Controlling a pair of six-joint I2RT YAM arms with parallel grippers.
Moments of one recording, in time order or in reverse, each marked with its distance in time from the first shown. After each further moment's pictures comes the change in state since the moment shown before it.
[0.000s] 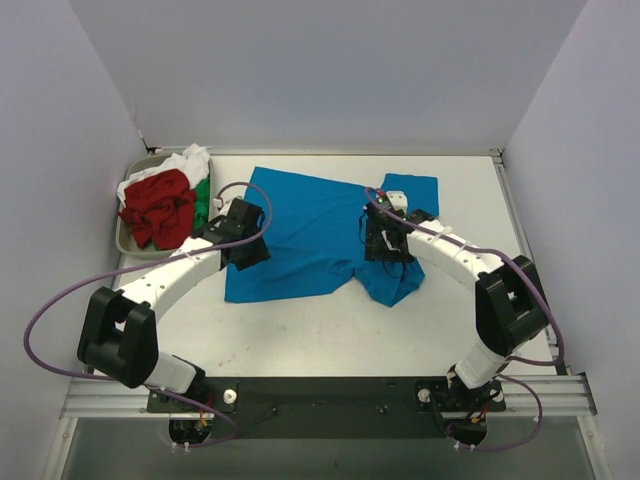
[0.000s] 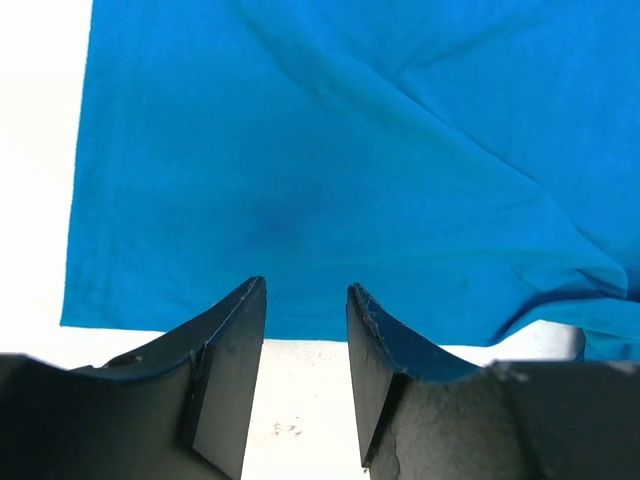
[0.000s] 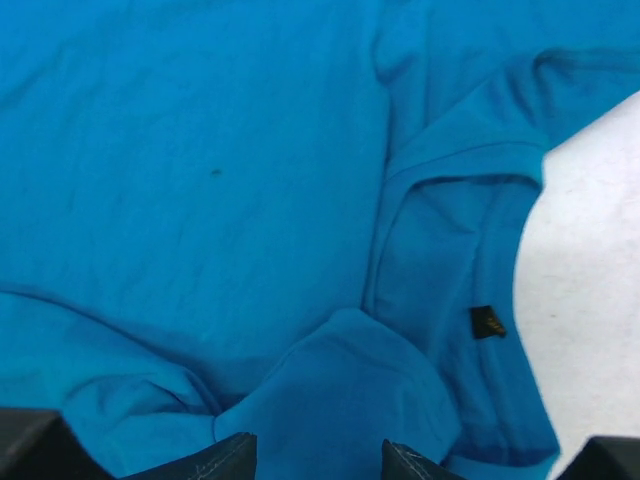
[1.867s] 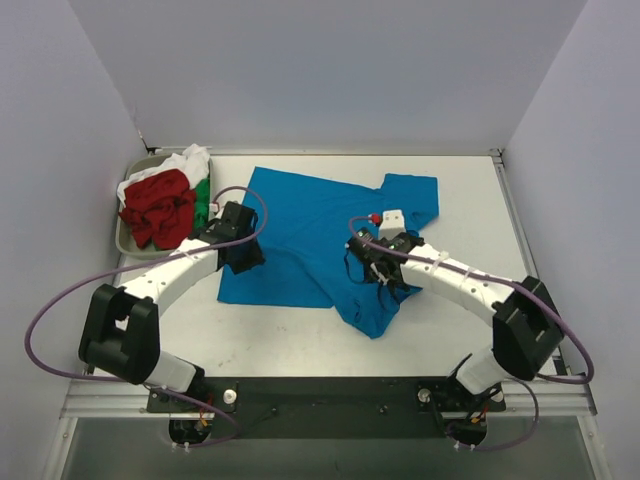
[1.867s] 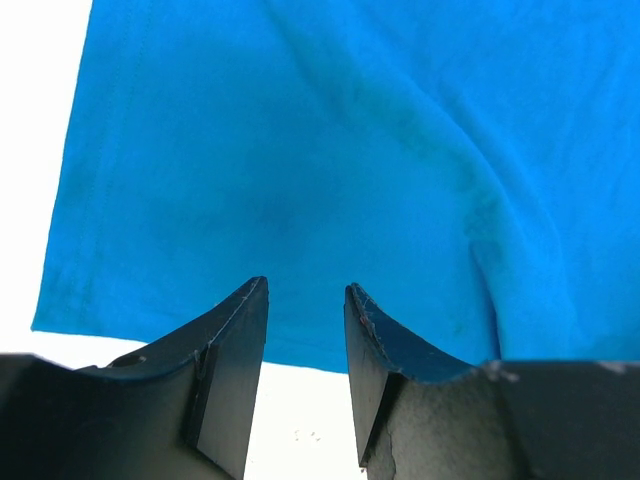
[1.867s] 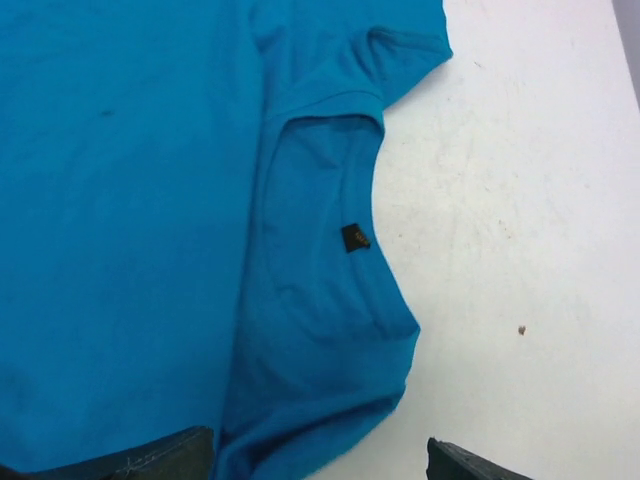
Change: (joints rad) left arm 0.063 0.002 -0.059 0.045 0.059 0.037; right arm 0.282 -0.130 -0.089 -0.248 0.411 0.208
